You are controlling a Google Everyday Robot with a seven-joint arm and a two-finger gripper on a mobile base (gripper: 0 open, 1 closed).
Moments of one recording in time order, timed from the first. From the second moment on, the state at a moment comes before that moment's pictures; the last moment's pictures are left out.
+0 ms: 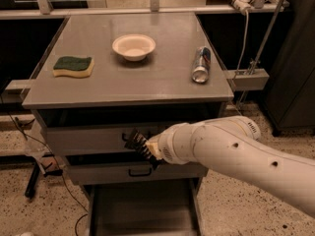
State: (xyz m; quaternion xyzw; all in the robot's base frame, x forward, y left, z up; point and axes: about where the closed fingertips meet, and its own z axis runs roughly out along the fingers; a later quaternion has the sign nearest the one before) arm 0.493 0.007 0.734 -0.36 0.85 0.16 0.36
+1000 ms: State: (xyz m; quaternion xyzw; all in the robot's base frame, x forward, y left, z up) arm 0.501 0.005 0.792 -0.37 0.83 0.13 0.40
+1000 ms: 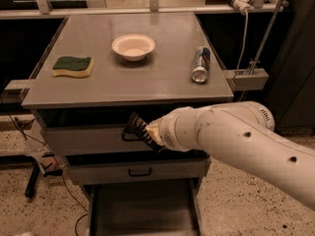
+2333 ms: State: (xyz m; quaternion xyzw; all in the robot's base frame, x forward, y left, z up) arm 0.551 -0.002 0.874 -0.40 0.81 0.09 0.42
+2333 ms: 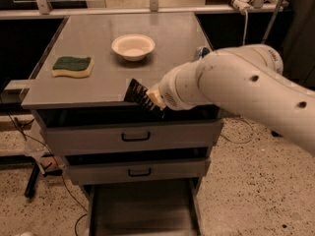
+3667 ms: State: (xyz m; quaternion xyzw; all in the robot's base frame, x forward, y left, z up) arm 0.641 0.033 0.921 -0.45 0.79 0.08 0.40
